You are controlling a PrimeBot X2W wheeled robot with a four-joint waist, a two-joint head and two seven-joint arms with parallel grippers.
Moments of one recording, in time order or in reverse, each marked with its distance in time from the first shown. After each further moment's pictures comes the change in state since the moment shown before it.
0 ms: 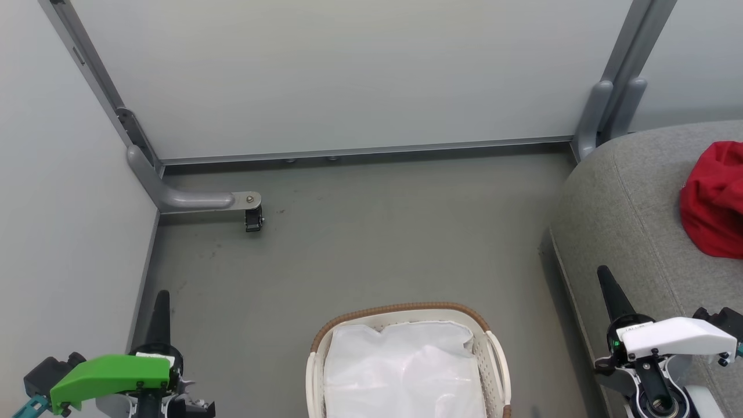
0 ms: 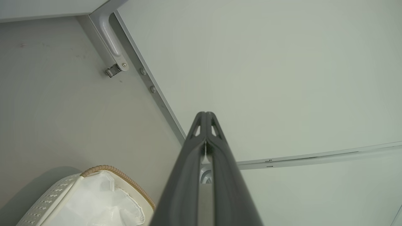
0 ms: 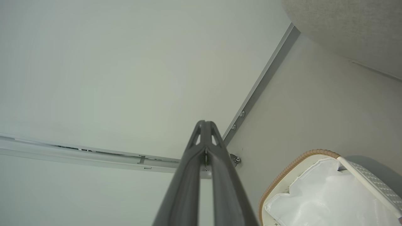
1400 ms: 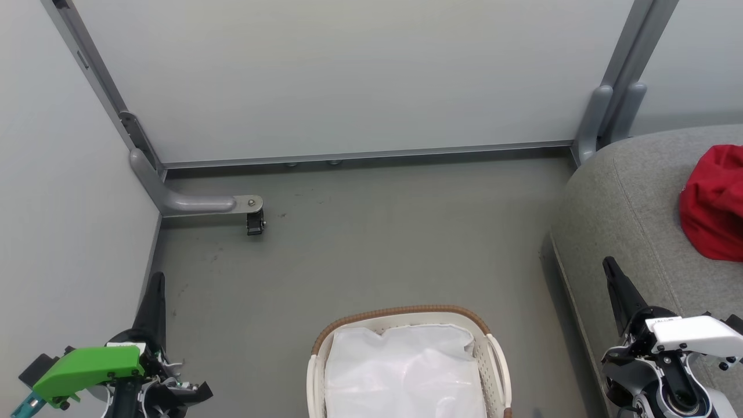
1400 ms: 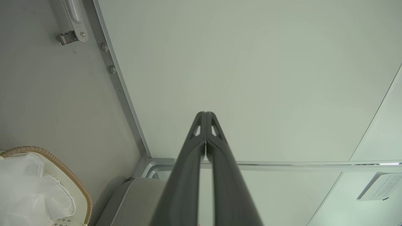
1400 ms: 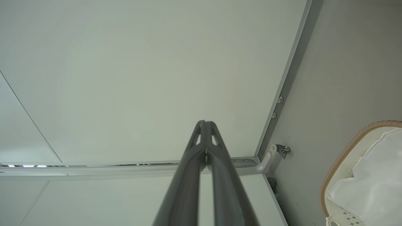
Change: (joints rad) left arm -0.023 0.002 0.026 -0.040 -0.302 0.000 0.082; right arm 0.003 -0.001 -0.030 -0.040 0.321 0.000 0.083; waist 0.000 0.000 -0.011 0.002
